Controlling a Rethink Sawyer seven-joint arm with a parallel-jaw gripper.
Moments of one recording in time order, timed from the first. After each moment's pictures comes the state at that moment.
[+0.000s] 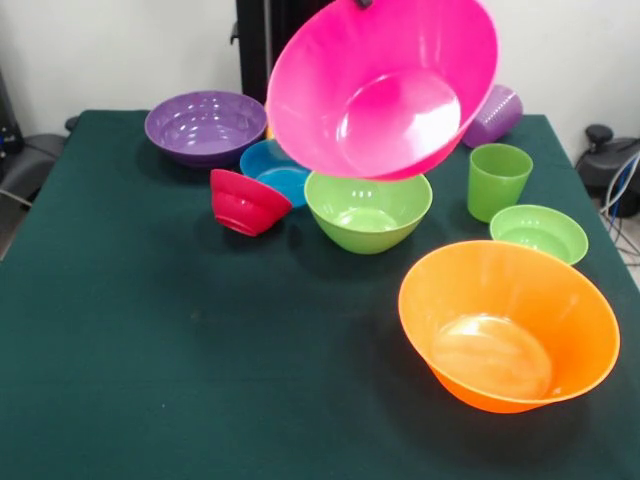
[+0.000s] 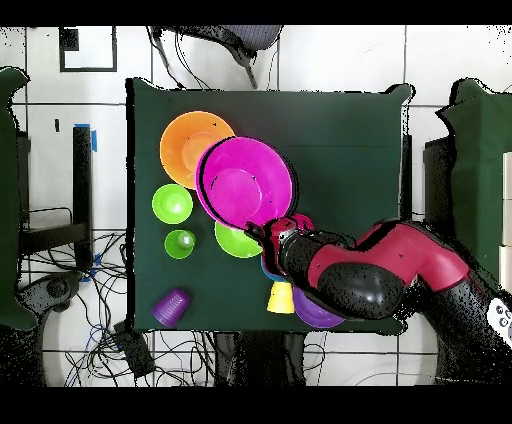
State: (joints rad) arm -1.46 -0.37 1.62 2.14 -0.73 0.81 0.29
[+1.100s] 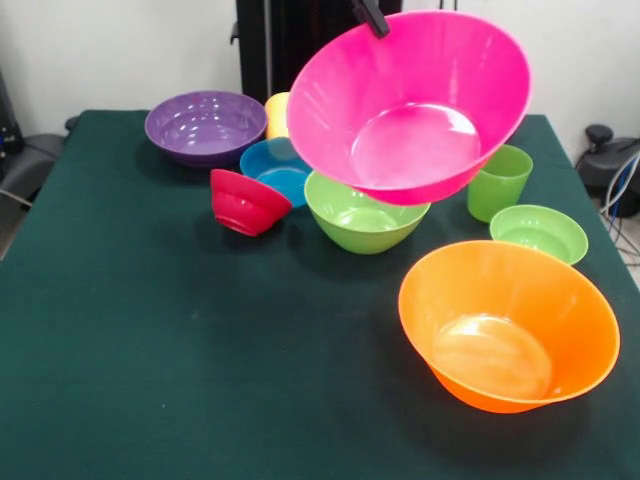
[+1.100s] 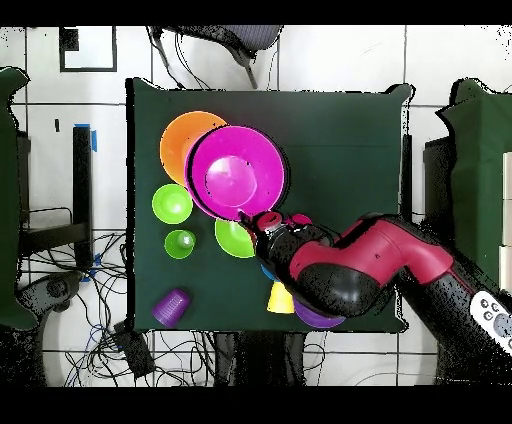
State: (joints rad) arm -1.41 -0.39 1.61 2.15 -0.86 0.73 0.29
